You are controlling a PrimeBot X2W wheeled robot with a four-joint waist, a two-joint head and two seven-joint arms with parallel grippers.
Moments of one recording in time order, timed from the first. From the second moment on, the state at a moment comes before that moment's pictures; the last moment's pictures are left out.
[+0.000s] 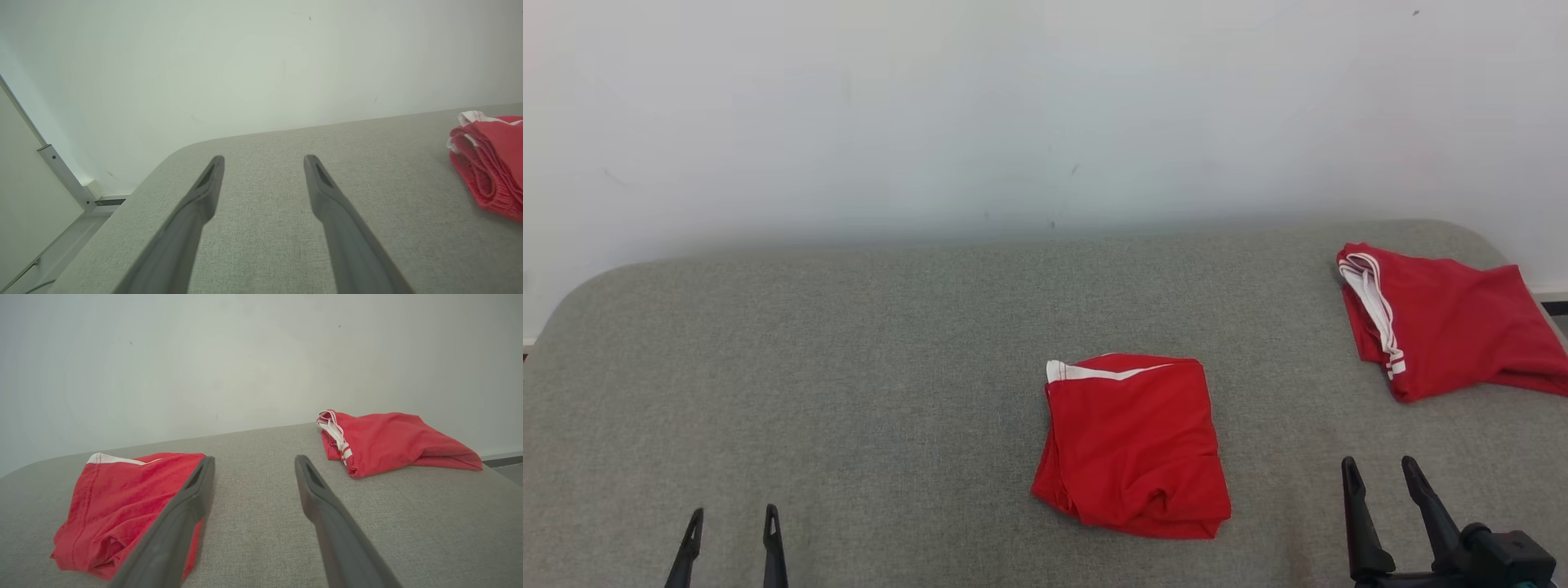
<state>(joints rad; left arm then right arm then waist) 0.07 0.16 0.00 0.16 -0.05 0.05 -0.26 0.05 -0.17 -0.04 0.22 0.28 0.13 -0.26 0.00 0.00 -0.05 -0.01</state>
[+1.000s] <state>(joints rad) 0.12 0.18 0.04 0.10 -0.12 0.05 -0.26 0.06 -0.15 -0.06 0.22 0.19 0.13 -0.24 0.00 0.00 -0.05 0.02</state>
